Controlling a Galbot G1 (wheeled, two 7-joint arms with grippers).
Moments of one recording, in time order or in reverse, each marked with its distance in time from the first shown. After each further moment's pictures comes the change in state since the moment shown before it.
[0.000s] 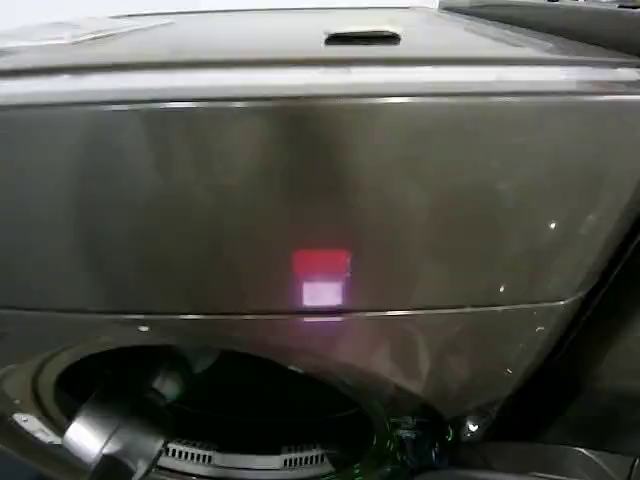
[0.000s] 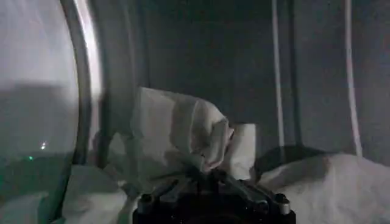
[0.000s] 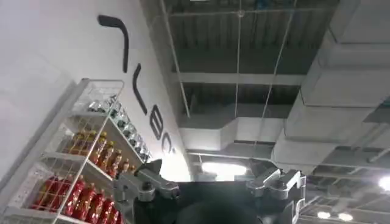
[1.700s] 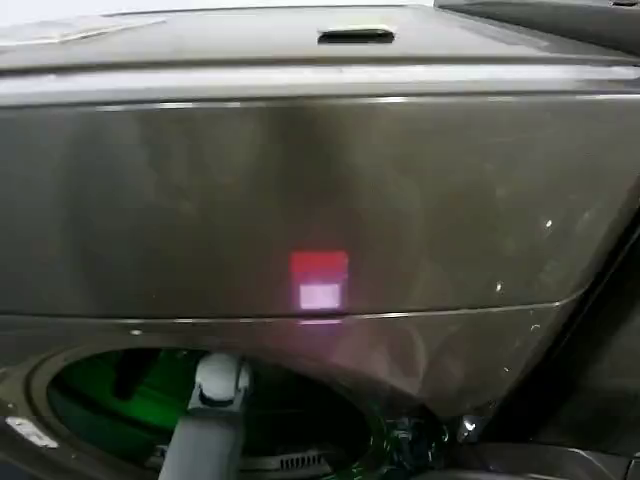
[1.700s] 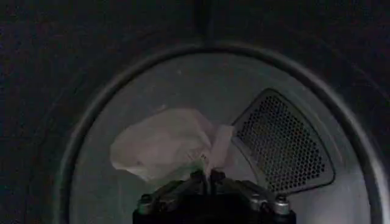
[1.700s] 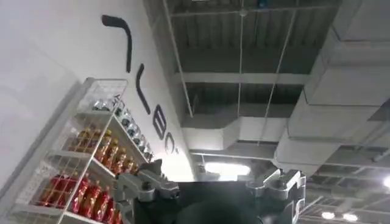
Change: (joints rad) left arm 0.777 -0.100 -0.531 -1.103 -0.425 -0.089 -1.093; right arm 0.053 -0.001 -0.051 0.012 -0.031 0.030 -0.011
